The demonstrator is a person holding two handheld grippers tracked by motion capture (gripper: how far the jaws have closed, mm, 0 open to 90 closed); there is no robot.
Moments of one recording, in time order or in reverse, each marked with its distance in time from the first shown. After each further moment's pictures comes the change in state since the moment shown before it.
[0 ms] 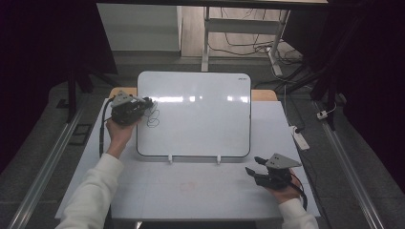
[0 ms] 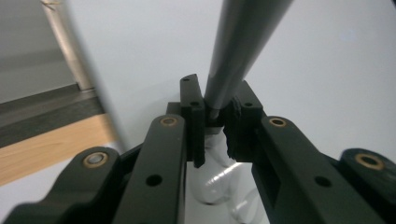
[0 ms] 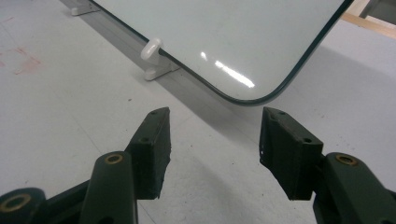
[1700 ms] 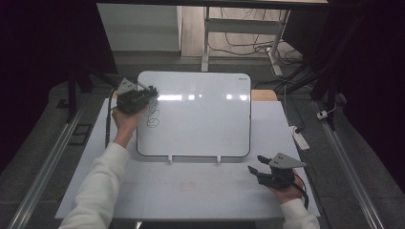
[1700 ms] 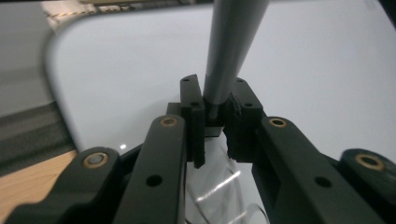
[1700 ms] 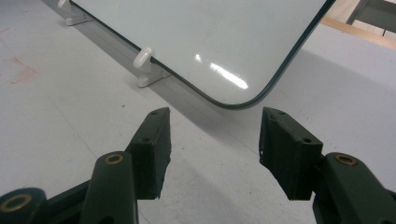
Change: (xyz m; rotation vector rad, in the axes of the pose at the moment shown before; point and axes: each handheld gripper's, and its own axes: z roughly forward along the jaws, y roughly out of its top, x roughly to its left) left arm 0.017 0.031 0.018 -0.076 0.015 -0.111; right arm -0.004 0.001 -0.008 -0.022 -0.022 0.017
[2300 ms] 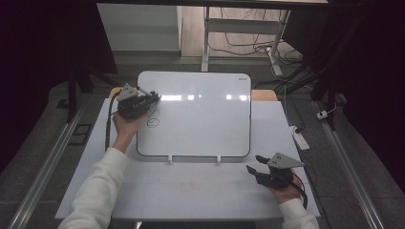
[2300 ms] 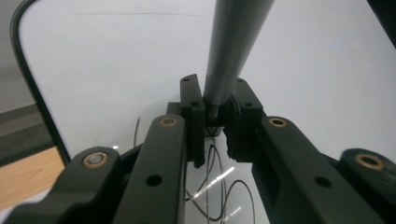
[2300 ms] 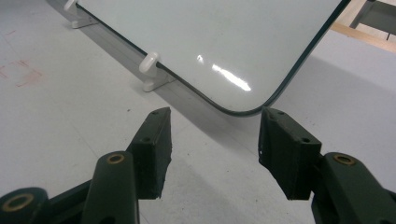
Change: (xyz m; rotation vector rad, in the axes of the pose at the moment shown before) left arm -0.010 -0.014 -0.005 0.029 -0.046 0.076; right arm 0.003 0.002 0.002 -0.010 0.012 -0.009
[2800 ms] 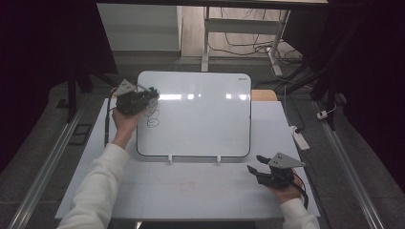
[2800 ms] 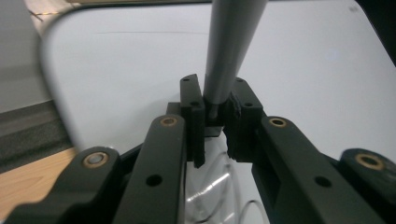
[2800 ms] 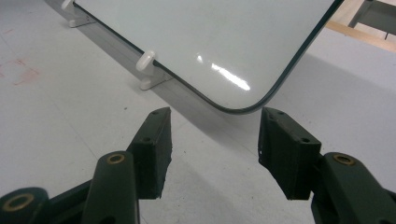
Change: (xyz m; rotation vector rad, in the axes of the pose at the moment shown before) left arm 0.000 0.007 0.007 -0.006 -0.014 0.010; right arm -0.002 -0.001 -0.001 0.002 -0.004 0.000
